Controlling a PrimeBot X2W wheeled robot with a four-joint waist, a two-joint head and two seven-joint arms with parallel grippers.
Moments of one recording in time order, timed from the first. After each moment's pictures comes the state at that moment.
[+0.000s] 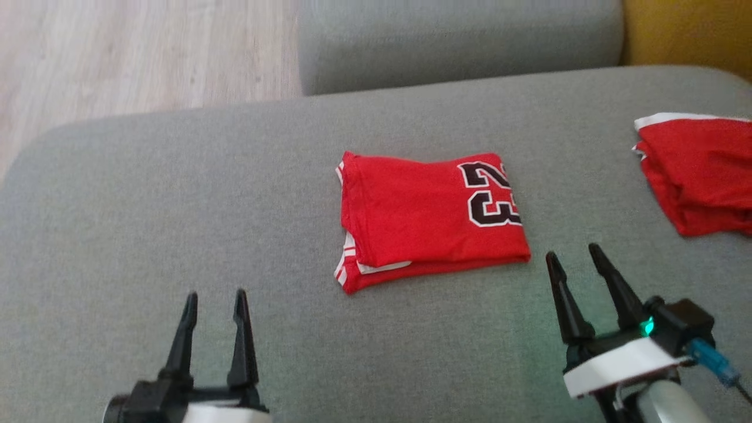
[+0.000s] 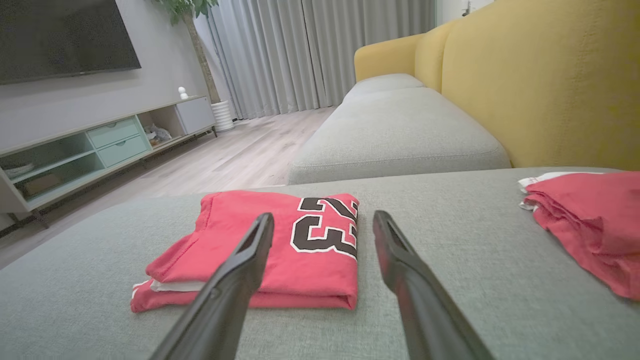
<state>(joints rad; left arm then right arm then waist) 0.10 0.05 -0.17 0.09 -0.24 0.02 -0.26 -0.02 -0.20 0.24 0.23 0.33 0.12 -0.25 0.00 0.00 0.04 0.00</state>
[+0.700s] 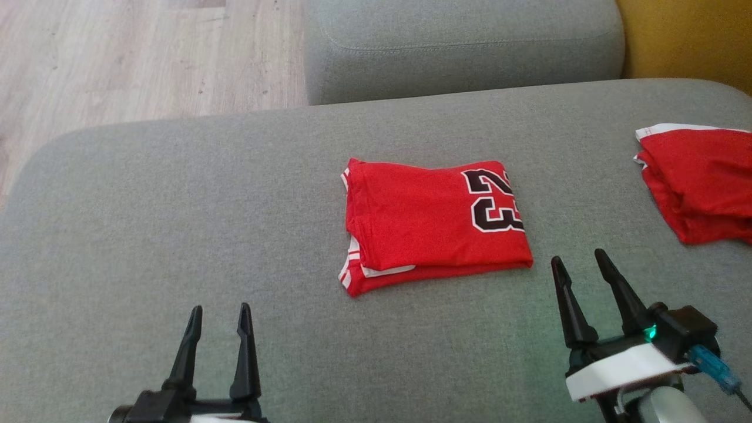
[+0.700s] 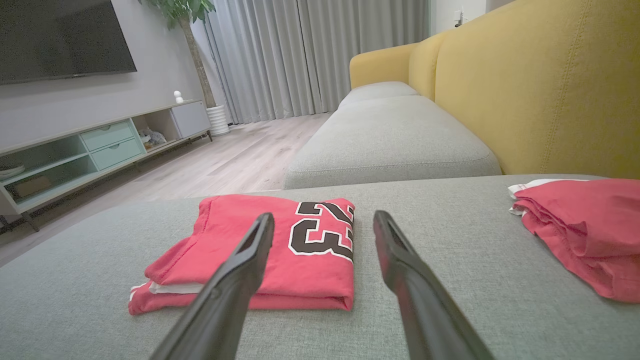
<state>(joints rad) 0.15 0.05 -0.17 0.10 -0.23 0.01 -0.26 0.01 -0.17 0.20 0.22 0.29 0.12 -0.25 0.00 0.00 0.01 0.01</state>
